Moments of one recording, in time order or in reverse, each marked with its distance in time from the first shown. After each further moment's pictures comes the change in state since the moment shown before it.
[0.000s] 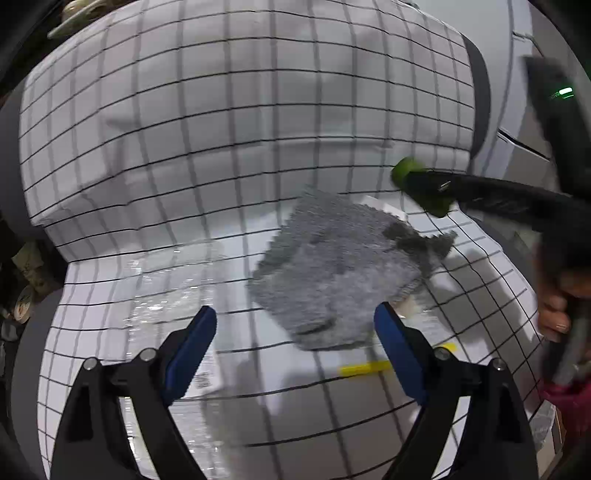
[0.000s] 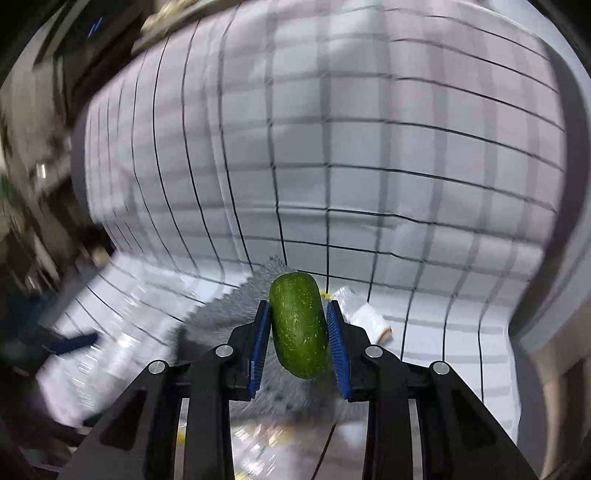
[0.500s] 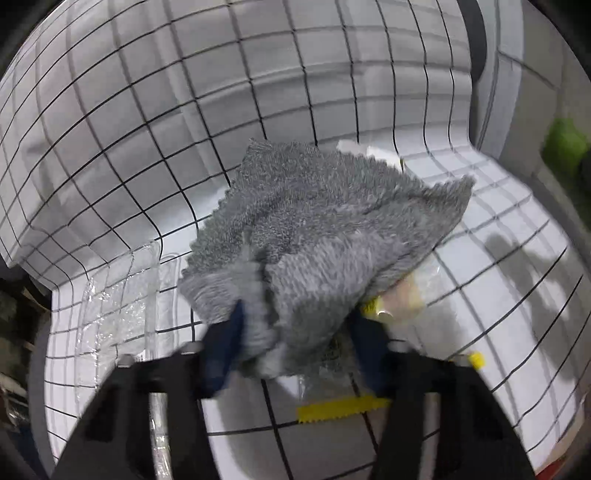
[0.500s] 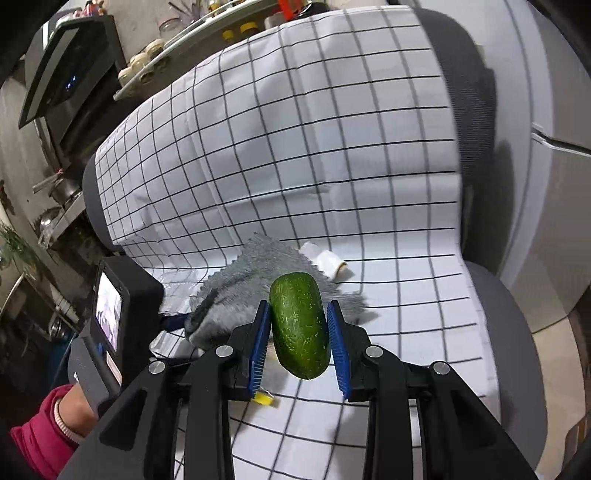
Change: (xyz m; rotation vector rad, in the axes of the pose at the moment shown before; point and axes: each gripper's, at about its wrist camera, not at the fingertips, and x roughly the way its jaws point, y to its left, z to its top) left arm 0.065 -0.045 0.006 0.127 0.125 0.077; right arm -0.071 -0.031 -0.052 0.108 -0.047 -0.022
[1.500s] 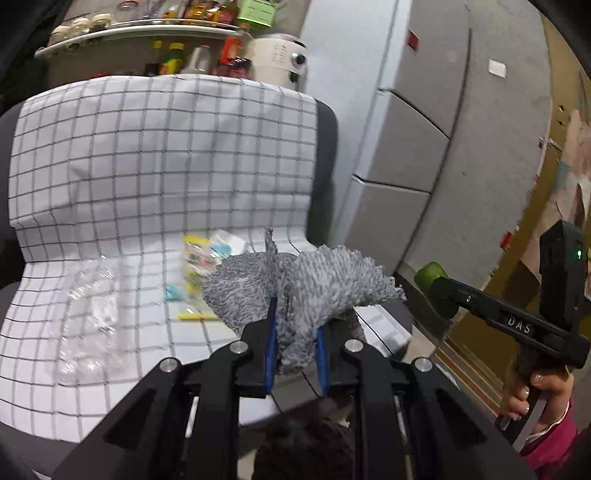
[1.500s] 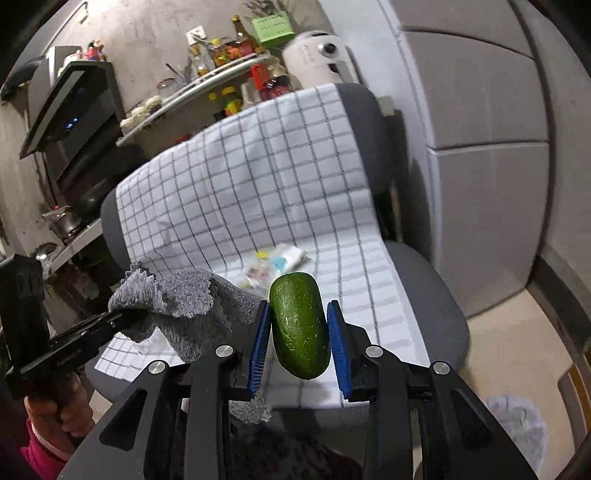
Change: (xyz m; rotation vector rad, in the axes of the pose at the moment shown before) left arm -0.210 -0.034 -0.112 -0.097 -0.389 -0.415; right arm -0.178 0.001 -0.112 0.097 -0.168 -0.111
